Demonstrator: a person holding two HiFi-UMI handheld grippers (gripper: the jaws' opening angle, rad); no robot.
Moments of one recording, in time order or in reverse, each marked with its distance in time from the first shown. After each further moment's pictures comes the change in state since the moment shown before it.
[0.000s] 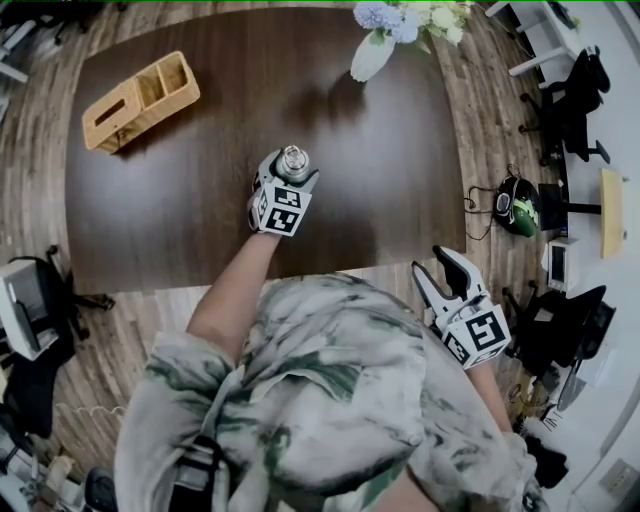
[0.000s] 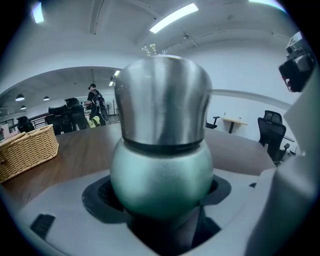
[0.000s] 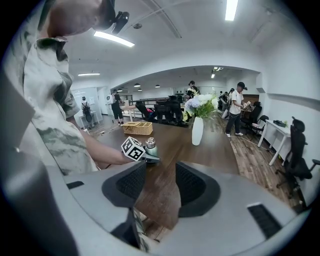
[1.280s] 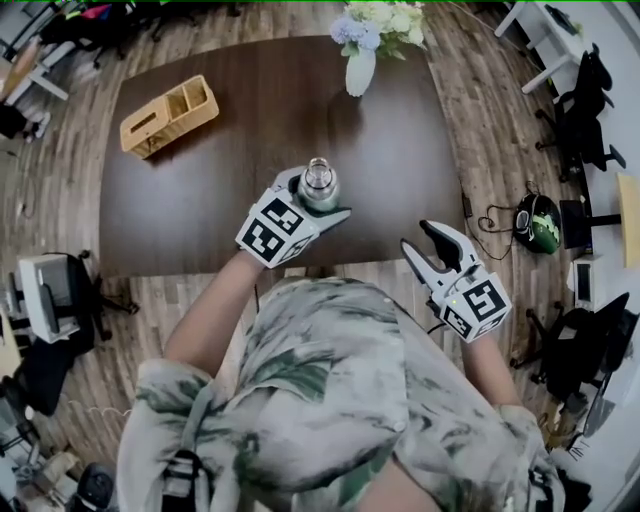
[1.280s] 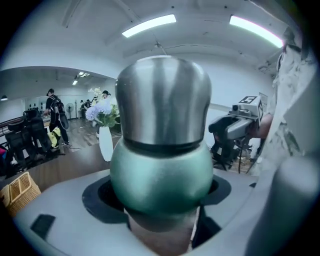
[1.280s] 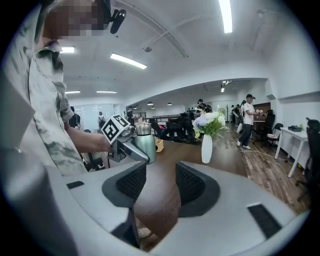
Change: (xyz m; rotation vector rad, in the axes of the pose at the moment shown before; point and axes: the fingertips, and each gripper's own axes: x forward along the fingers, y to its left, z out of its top) left arm -0.169 -0.158 0.142 0.151 -0.013 -0.396; right arm -0.055 -0.003 0.016 -0.054 -0.227 0.158
